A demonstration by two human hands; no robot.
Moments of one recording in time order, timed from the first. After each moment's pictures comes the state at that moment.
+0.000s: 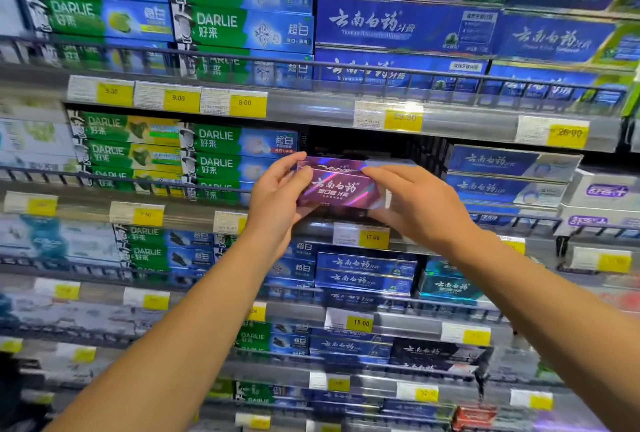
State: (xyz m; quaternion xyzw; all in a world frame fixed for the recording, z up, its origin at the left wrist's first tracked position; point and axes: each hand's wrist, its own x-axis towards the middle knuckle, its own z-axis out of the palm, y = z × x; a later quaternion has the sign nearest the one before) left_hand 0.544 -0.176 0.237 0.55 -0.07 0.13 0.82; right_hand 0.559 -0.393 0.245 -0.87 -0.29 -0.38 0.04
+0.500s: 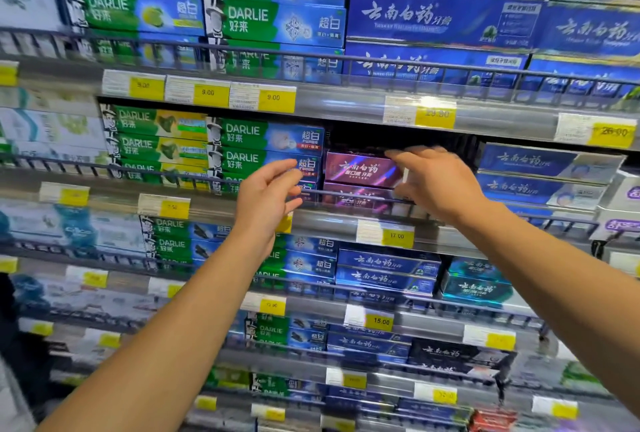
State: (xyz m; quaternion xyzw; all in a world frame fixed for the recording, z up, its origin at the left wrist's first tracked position) left_hand 0.545 -0.126 0.226 0.61 0.00 0.18 0.77; right_hand 0.606 -0.384 0.260 -0.92 -0.21 -0.32 0.02
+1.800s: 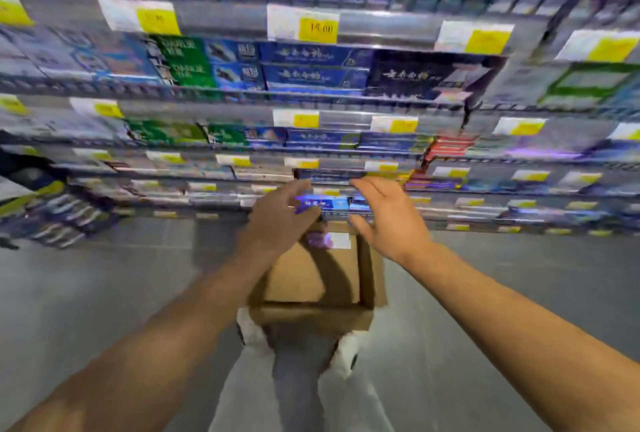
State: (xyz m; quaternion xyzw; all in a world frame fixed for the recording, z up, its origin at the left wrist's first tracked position) left_hand 0.384 -0.253 -0.132 0.88 0.05 -0.13 0.45; right_hand 0.386 -0.462 -0.149 -0.96 -0.17 0.01 0.20
